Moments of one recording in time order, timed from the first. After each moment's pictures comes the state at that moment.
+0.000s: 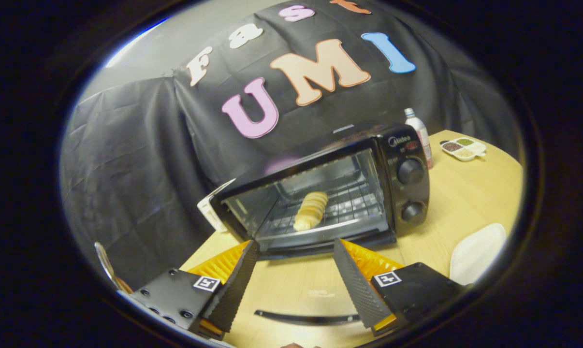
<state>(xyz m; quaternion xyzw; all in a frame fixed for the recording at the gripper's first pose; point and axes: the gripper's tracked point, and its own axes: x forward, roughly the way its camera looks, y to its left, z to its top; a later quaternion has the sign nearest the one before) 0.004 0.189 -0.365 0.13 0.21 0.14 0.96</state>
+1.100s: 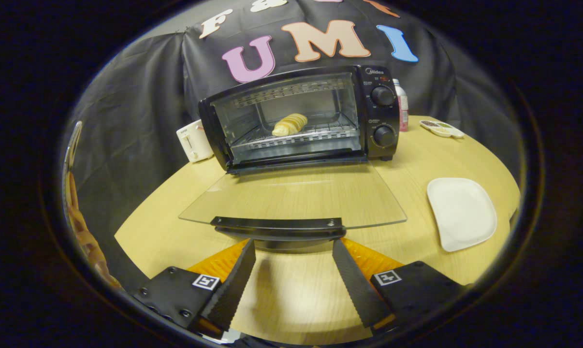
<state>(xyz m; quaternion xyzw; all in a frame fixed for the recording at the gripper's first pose) -0.069 0.168 -0.471 0.01 0.31 0.07 0.95</state>
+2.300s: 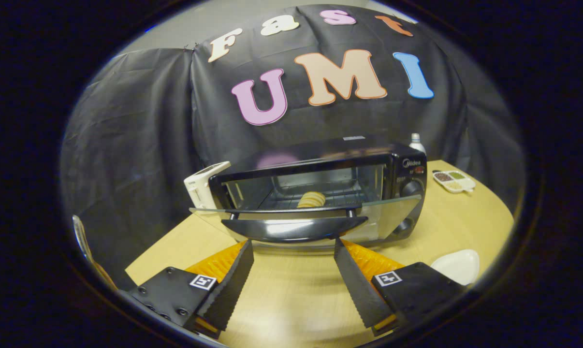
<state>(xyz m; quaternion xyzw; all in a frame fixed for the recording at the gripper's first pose) 0.035 0.200 -0.351 0.00 0.18 0.08 0.98</state>
